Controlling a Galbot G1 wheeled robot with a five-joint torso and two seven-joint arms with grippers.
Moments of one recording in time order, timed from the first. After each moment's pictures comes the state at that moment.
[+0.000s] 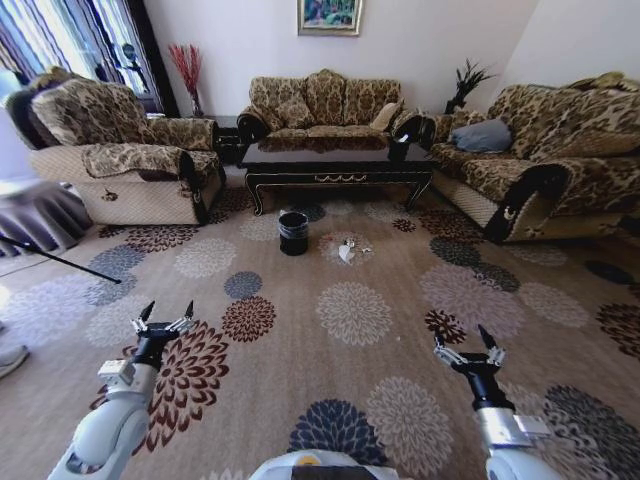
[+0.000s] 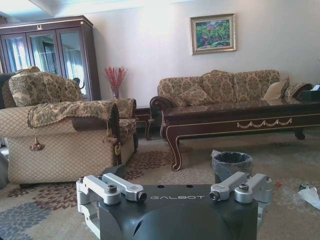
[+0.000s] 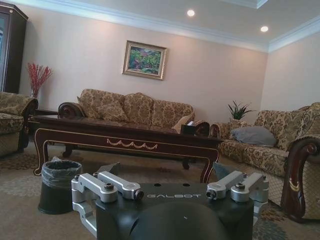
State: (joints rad) left arm 1.67 -1.04 -0.79 -2.08 -0.49 -0.04 -0.13; right arm -1.84 1.32 0.87 2.10 0.29 0.29 -0.04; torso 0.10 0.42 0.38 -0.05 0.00
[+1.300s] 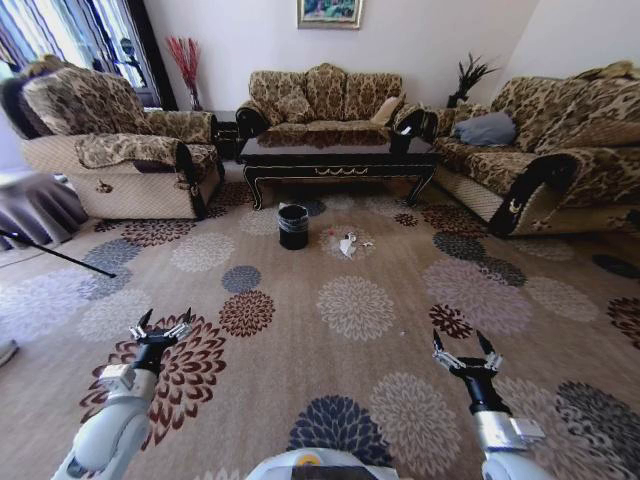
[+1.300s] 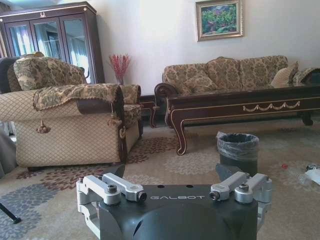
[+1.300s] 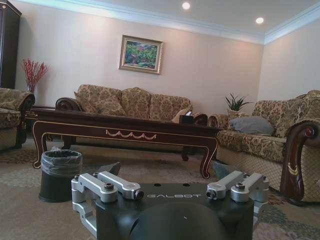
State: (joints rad) left arm 1.68 -1.05 -0.79 -2.07 -0.49 -0.03 -0.15; right arm -1.83 1.34 0.85 2.06 0.30 0.32 -0.04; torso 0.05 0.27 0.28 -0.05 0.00
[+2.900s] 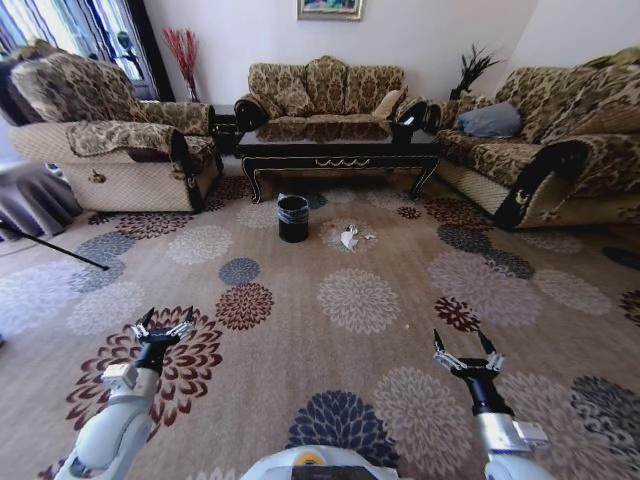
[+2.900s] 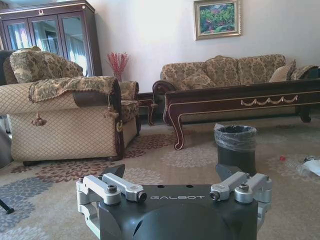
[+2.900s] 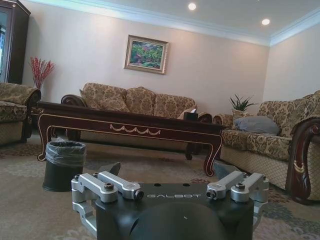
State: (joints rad) left arm 1.67 -1.06 -0.78 -2.07 -0.48 -0.03 -0.14; right arm -1.84 1.32 0.86 2.07 0.30 0.34 -0.06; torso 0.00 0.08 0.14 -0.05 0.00
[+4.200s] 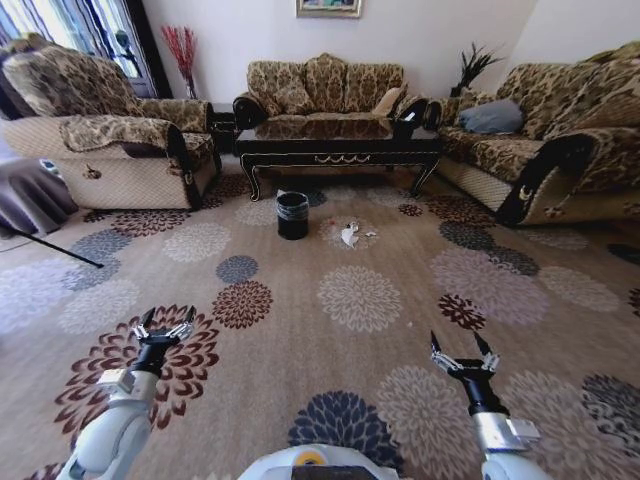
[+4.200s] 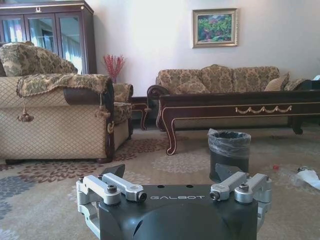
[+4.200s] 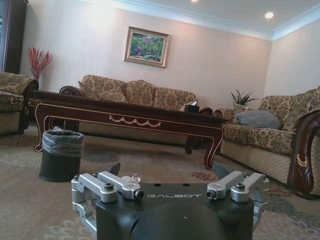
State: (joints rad) left arm 1.68 -1.07 -0.78 -2.06 -0.52 -0.09 -0.10; right arm -1.83 1.33 0.85 2.05 0.27 0.32 -0.05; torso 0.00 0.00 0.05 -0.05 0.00
